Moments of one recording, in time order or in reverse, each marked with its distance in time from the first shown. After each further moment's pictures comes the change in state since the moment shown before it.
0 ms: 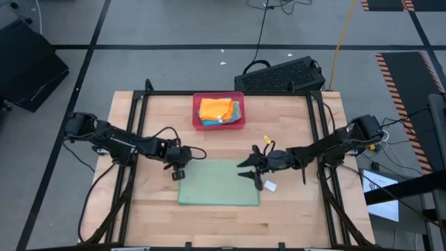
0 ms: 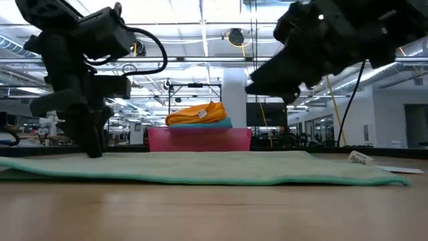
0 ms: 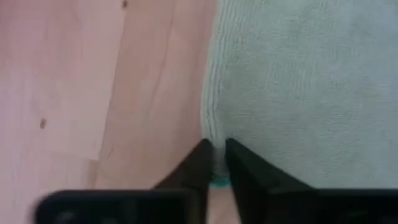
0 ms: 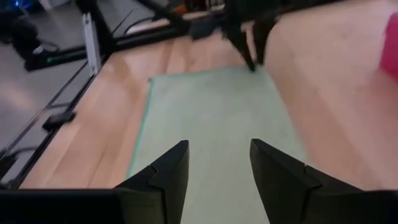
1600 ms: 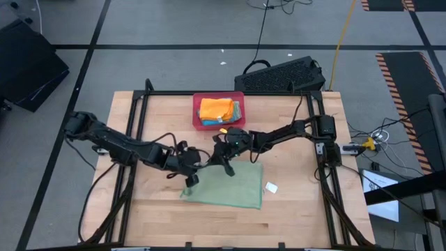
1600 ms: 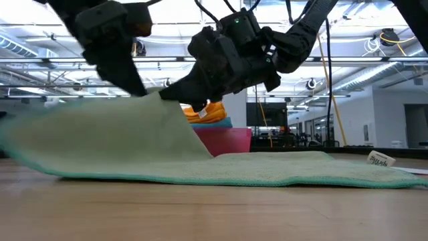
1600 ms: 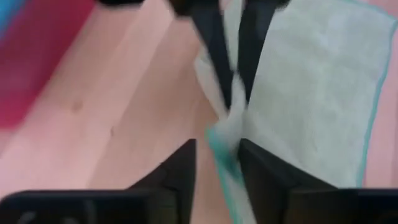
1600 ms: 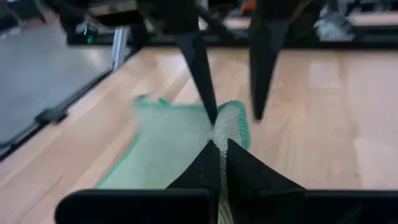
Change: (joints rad) left arm -0.202 0.000 0.280 -0.043 -0.235 -0.295; right arm -0.281 0.474 0.563 -0.081 -0.580 -0.305
